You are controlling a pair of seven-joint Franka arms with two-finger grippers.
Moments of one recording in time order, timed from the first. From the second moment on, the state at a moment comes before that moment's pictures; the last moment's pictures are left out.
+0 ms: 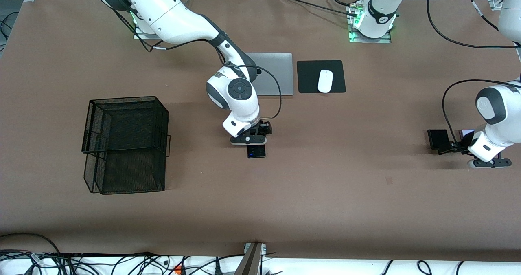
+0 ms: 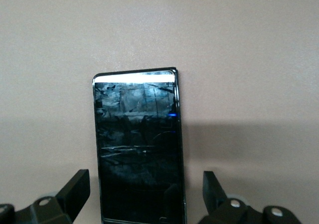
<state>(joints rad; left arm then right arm) 0.56 0.62 -0.23 -1.80 0.14 2.42 0.18 0.57 0.88 0.19 -1.43 -0.26 2.42 0.86</state>
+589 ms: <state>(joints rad) 0.57 0.61 -0.23 -1.92 0.13 2.54 0.10 0.62 0.91 0.14 -1.42 -0.26 2.46 0.88</state>
